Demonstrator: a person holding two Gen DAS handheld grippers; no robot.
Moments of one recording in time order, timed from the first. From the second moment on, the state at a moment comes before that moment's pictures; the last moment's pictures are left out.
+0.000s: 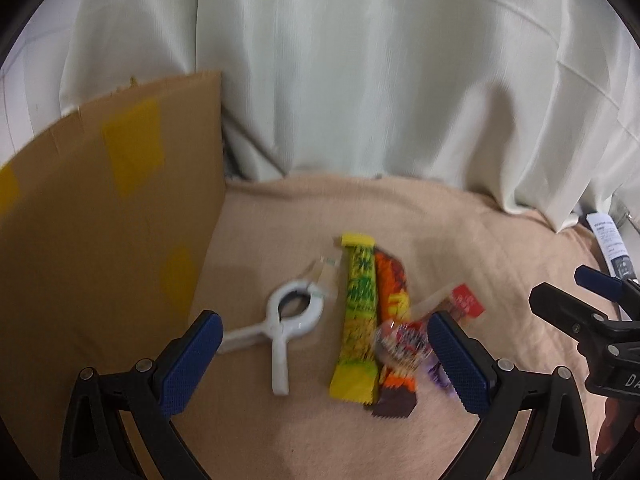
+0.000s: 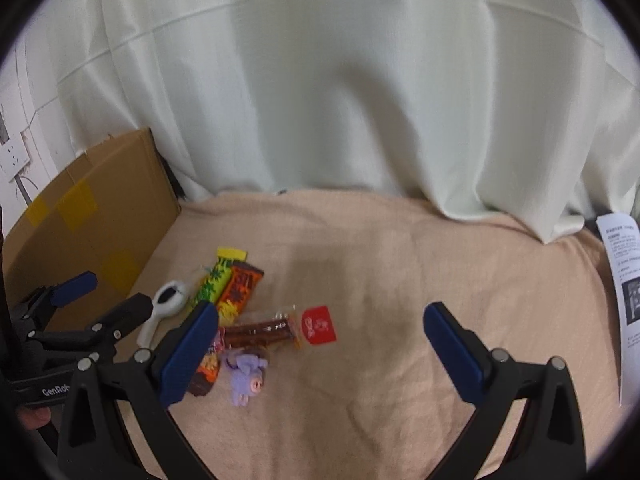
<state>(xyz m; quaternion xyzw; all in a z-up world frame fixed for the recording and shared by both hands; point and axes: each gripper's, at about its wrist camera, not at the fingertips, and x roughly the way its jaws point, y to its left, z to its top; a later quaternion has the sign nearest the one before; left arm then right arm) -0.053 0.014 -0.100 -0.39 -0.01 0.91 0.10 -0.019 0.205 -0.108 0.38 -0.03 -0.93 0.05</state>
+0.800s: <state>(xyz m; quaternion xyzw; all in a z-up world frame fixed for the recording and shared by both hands) -0.053 0.006 -0.117 -0.40 -0.02 0.91 0.12 -0.021 0.159 -0.176 0.44 0.00 -0.89 0.15</state>
